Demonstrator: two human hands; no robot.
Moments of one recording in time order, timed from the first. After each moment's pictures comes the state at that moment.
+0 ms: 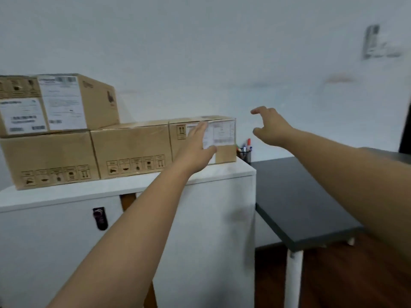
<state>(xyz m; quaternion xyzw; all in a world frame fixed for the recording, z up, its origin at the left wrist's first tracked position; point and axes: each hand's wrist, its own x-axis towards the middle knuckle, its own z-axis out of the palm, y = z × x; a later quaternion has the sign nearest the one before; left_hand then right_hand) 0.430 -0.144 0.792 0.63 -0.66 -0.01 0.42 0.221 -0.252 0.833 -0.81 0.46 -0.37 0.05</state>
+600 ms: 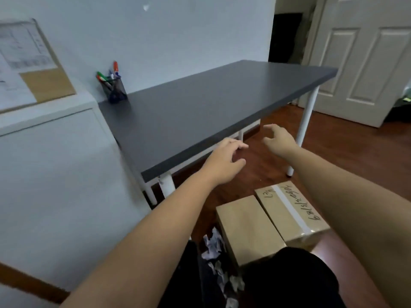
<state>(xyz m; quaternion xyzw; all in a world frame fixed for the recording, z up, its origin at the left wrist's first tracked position) 0.060 -0.196 0.568 0.43 -0.82 -0.25 0.26 -0.153 -0.238 0.556 -0.58 0.74 -0.31 0.17</state>
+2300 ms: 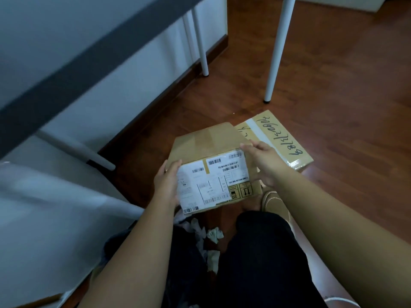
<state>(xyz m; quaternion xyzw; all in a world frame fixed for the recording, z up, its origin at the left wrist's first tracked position) 0.026 -0.250 0.309 0.66 -0.21 -0.60 0.40 -0.206 -0.204 0.326 -0.15 0.64 -0.49 0.58</state>
